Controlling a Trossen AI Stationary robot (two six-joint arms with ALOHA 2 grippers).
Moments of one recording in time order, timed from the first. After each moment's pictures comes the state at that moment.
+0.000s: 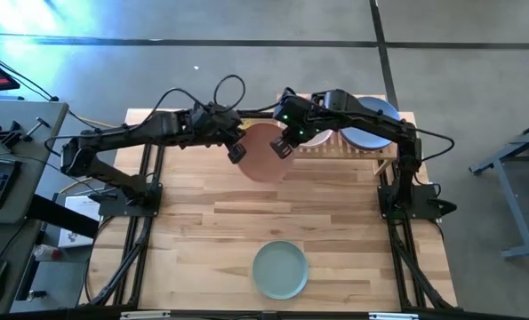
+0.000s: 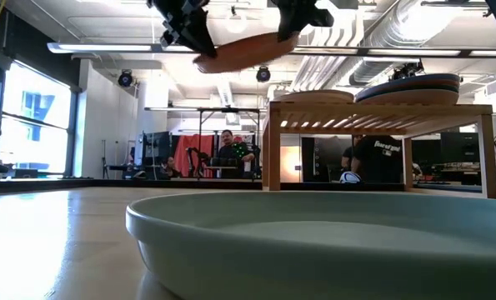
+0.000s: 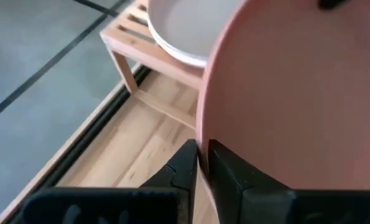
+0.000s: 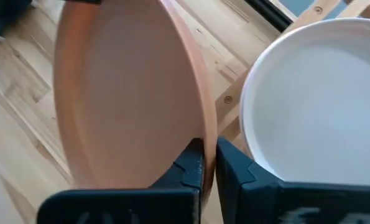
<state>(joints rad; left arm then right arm) 0.26 1.37 1.32 -0.66 -0.27 -0.15 -0.18 1.89 2.23 -1.44 0.14 0.55</state>
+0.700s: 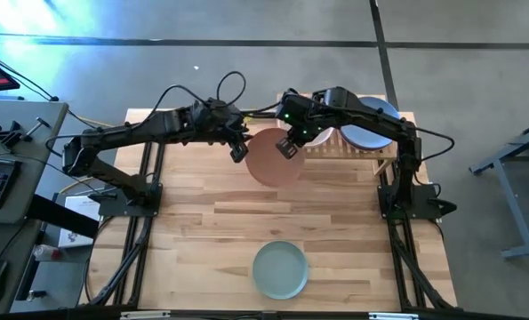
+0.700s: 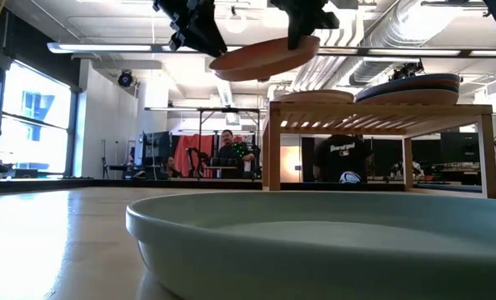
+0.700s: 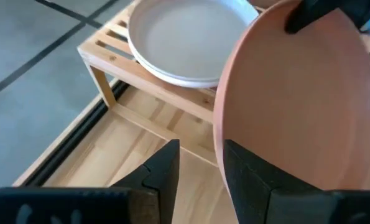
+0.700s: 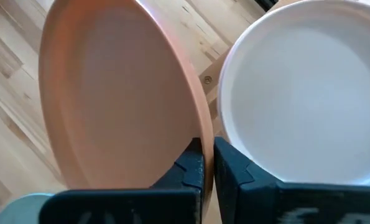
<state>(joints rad) 0.28 1.38 1.32 -0.59 -0.14 -0.15 -0.22 1.89 2.23 -1.53 0.14 0.49</state>
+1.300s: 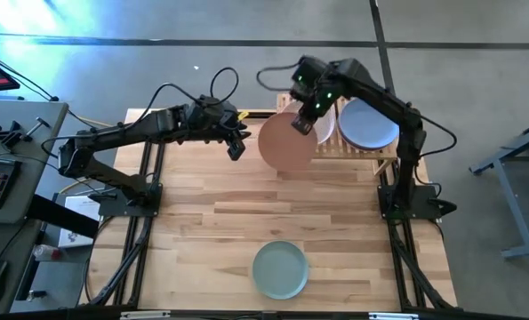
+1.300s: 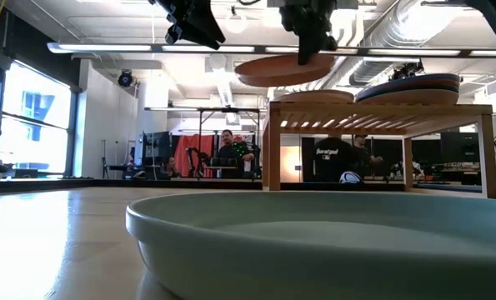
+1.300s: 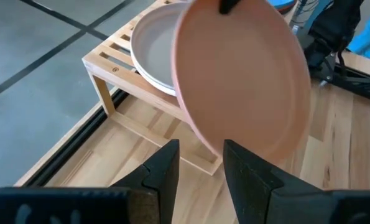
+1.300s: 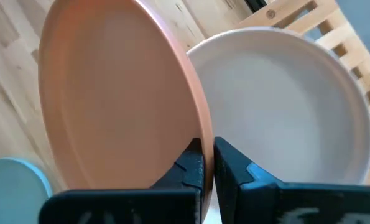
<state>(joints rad) 0.28 1.34 1.32 -0.58 -0.14 -0.18 -0.50 1.89 2.23 -1.53 -0.09 0.07</state>
